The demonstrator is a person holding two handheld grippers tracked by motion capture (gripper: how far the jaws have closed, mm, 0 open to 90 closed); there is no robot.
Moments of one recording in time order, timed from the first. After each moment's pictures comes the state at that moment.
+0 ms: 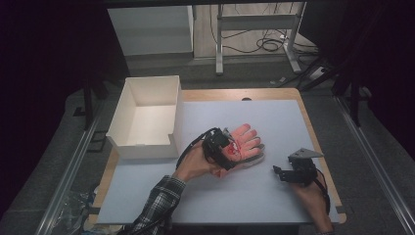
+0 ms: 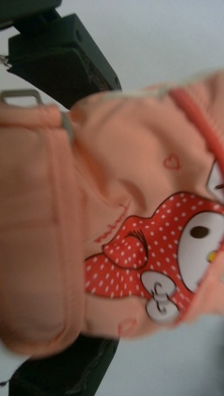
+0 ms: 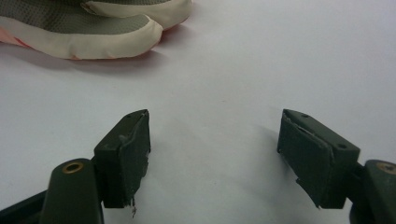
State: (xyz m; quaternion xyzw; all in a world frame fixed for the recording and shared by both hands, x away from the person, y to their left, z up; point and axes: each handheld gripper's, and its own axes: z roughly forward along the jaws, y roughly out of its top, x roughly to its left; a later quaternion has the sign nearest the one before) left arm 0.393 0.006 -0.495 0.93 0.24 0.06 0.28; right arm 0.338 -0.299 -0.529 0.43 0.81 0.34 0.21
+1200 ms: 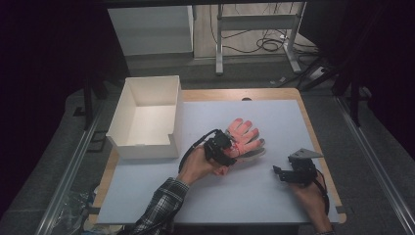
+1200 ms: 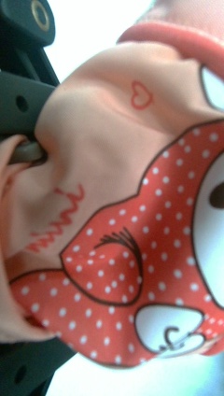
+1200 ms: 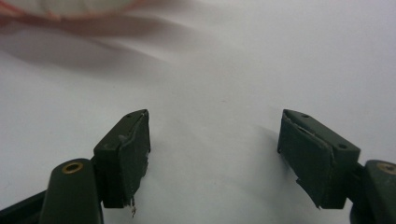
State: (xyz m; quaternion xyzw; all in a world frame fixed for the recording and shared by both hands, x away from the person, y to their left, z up) left arm 0.388 0.005 -0.483 0.92 0.27 0.04 0.28; right arm 0.338 -0.299 -0.529 0.42 0.81 0.34 0.21
